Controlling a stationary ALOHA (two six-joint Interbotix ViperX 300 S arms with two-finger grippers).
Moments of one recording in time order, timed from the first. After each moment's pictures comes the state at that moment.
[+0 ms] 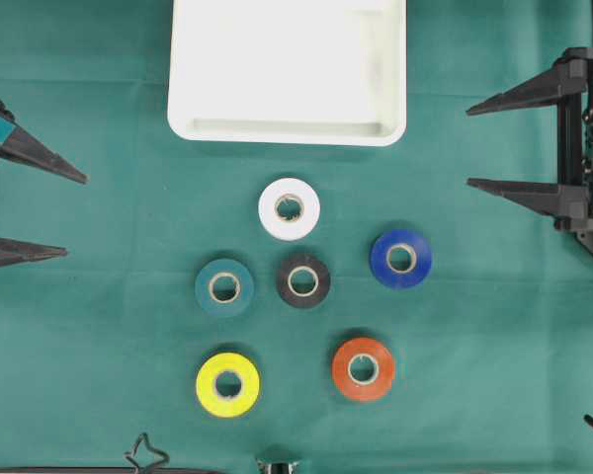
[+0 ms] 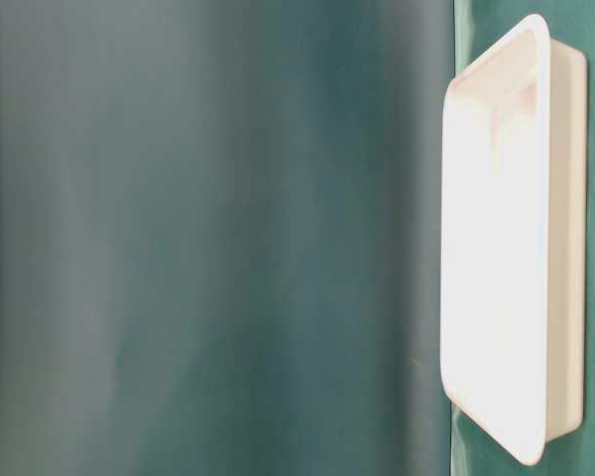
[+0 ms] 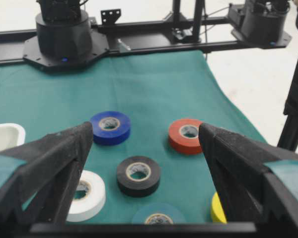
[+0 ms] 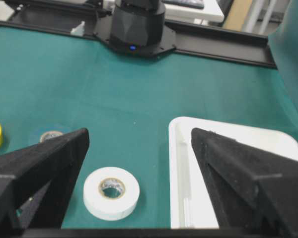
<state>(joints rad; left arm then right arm) -0.21 -0.94 1.15 0.00 -0.17 -0.01 -0.01 -0.92 1.13 0.00 -0.12 0.00</state>
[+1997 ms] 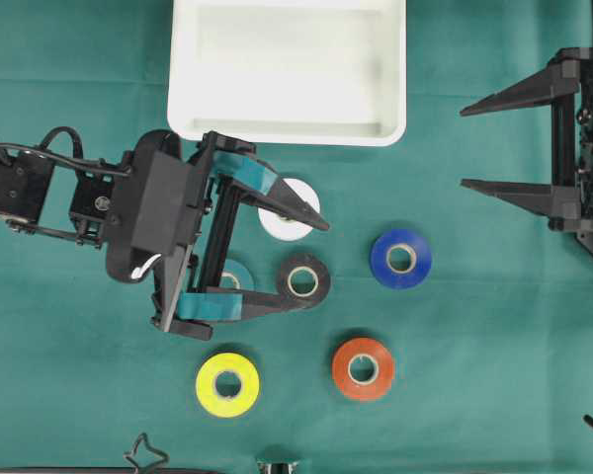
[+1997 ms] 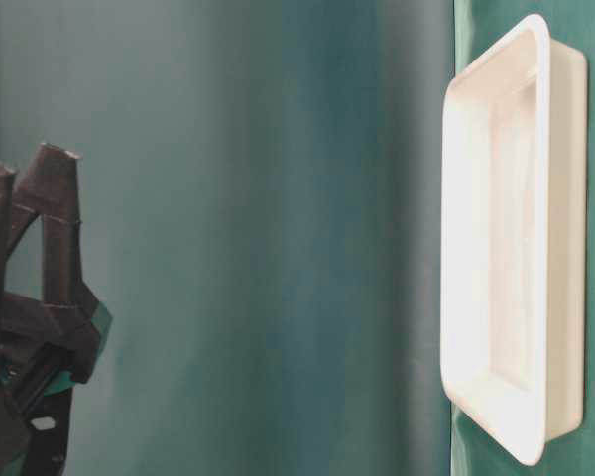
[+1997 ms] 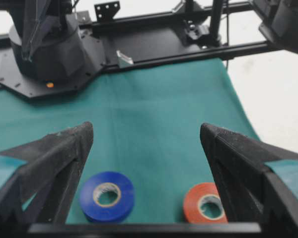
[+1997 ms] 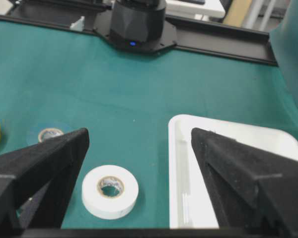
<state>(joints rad) -0.20 -0.18 0.48 -0.01 -0.10 0.03 -0.01 -0.90 1.12 -0.01 -0.12 0.00</state>
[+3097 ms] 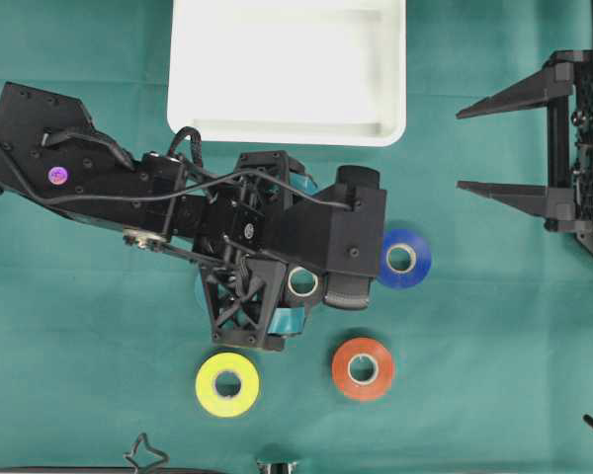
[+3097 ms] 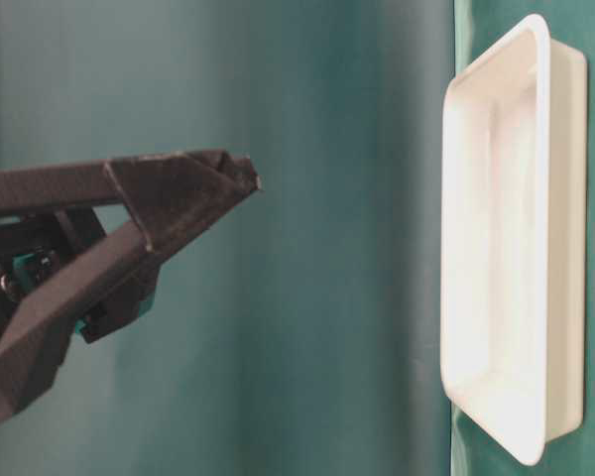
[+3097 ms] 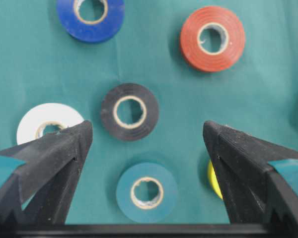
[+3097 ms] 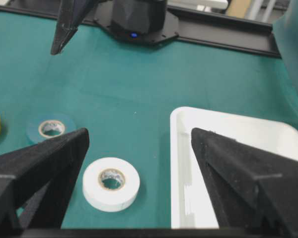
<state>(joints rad) -0.20 0.10 -0.08 0.00 0.96 -0.10 -0.01 -0.88 1.12 -0.01 -0.11 0.00</state>
